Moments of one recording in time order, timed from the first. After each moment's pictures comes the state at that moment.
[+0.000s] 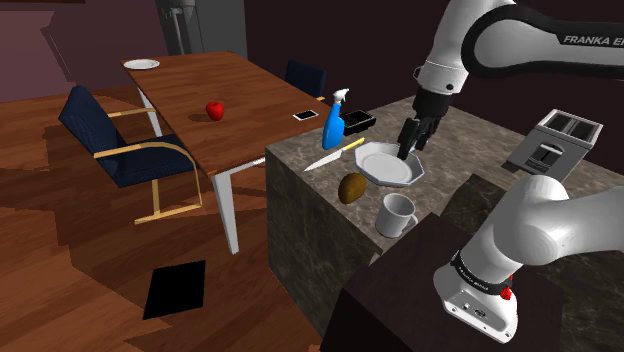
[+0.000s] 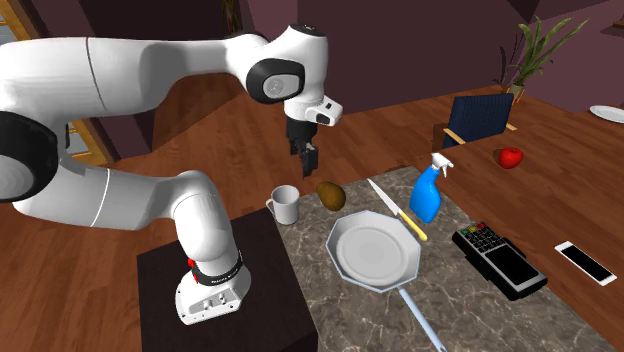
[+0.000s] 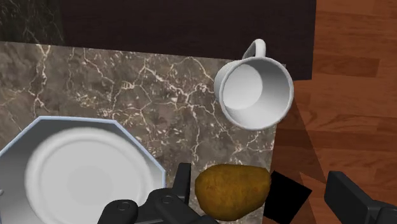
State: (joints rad) arm 0.00 -0.89 0.00 -2.61 0.11 1.69 0.06
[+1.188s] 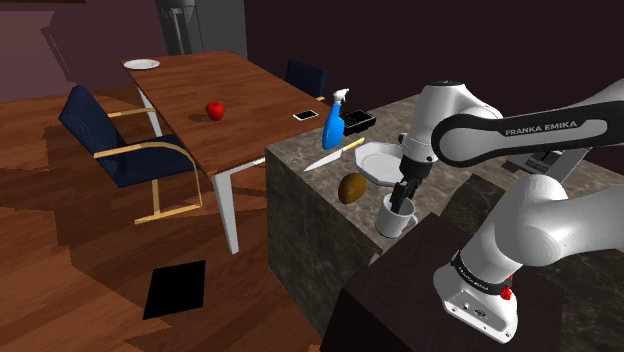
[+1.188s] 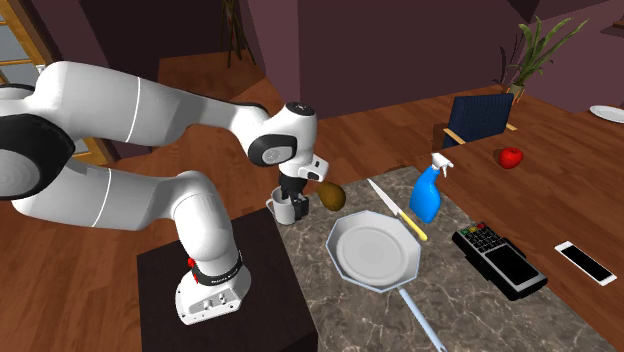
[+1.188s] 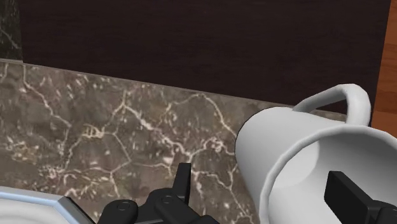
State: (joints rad) arm 0.03 -0.87 0.02 -3.00 0.10 2.04 -0.01
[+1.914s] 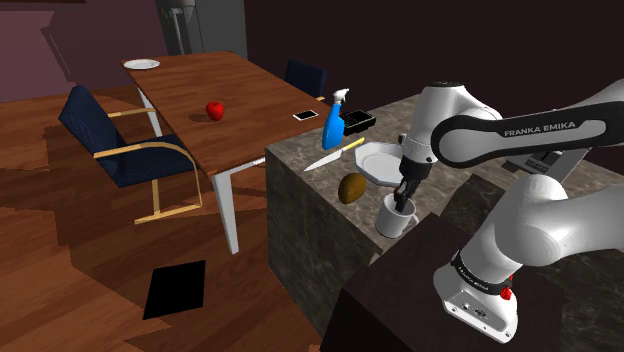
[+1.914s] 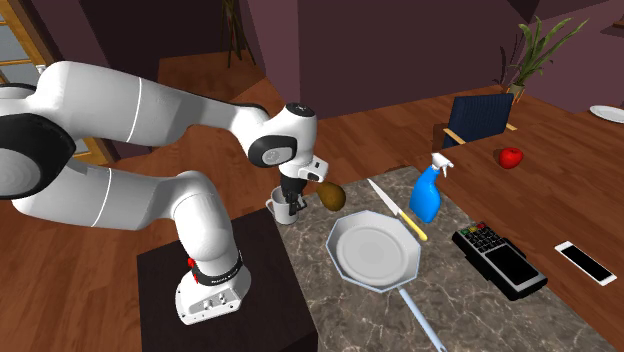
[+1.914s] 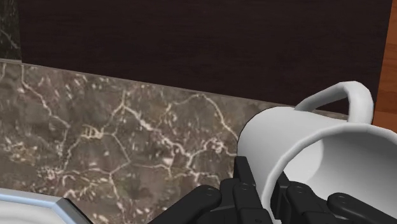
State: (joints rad) arm 0.03 -0.87 0.02 -3.01 0.10 2.05 -0.01
